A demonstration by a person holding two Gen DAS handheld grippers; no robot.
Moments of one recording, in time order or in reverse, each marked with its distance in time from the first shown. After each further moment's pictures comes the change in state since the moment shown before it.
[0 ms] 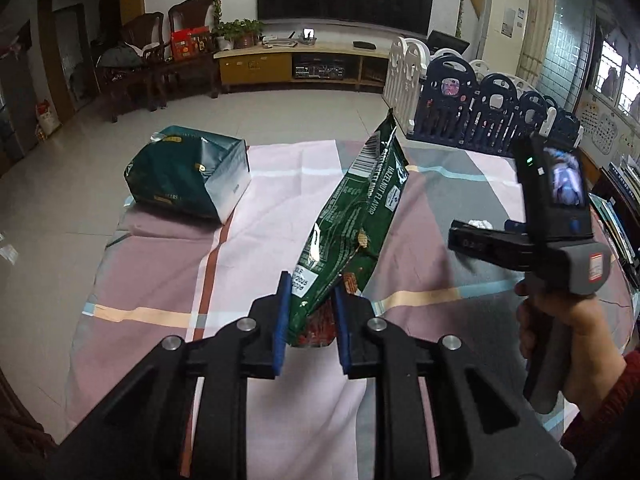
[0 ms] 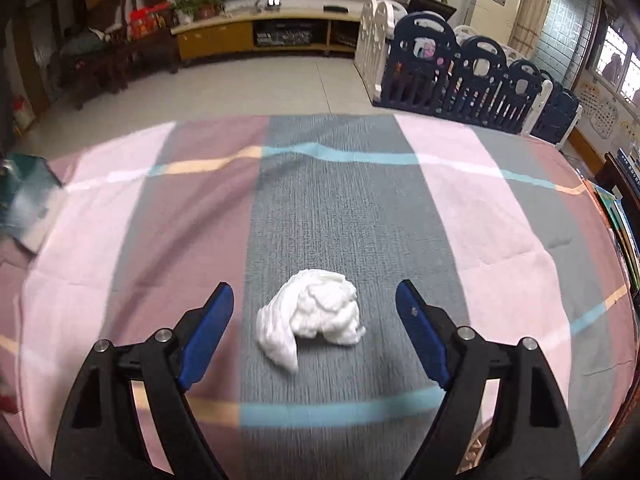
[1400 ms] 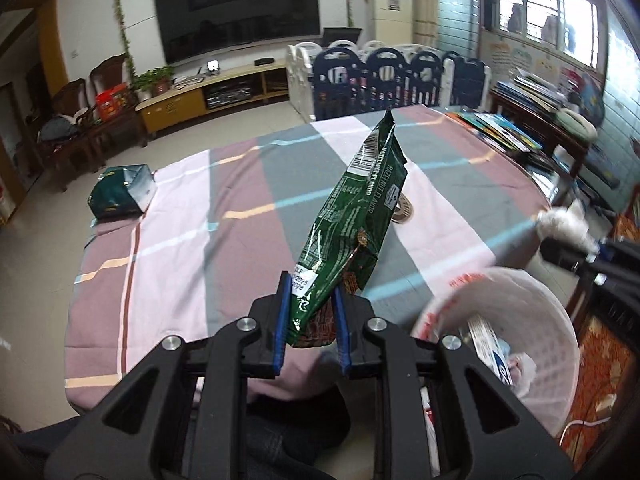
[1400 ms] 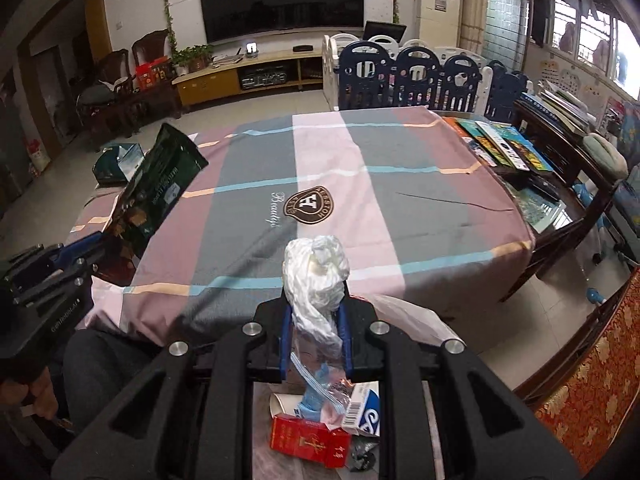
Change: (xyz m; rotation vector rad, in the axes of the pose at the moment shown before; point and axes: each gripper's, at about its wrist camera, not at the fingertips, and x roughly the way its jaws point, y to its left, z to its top) left arm -0.194 -0.150 -0.139 0.309 -0.052 -0.171; right arm -0.314 -0.156 -0.252 0.127 -0.161 0.045
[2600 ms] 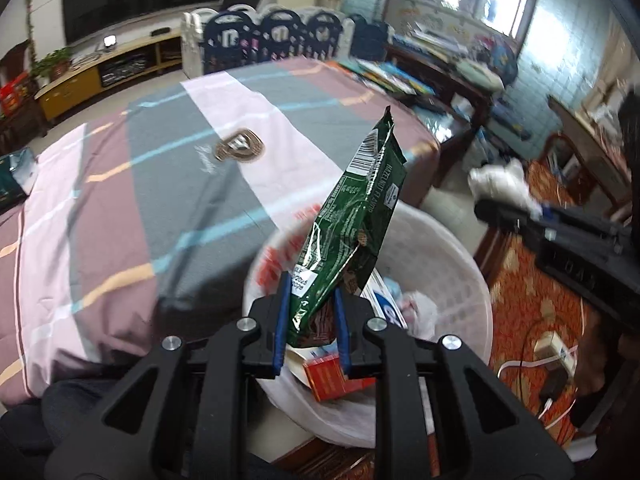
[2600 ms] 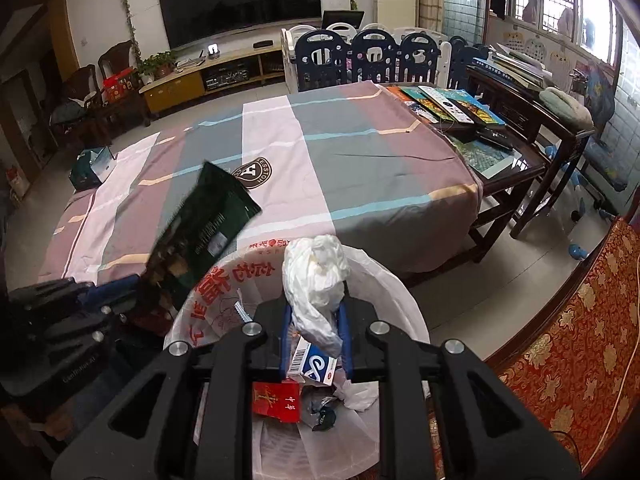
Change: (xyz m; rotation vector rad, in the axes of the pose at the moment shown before) left arm 0.008 -0.087 -0.043 0.124 0.149 -0.366; right arm -0.032 -0.062 -0.062 0.113 0.028 -0.055
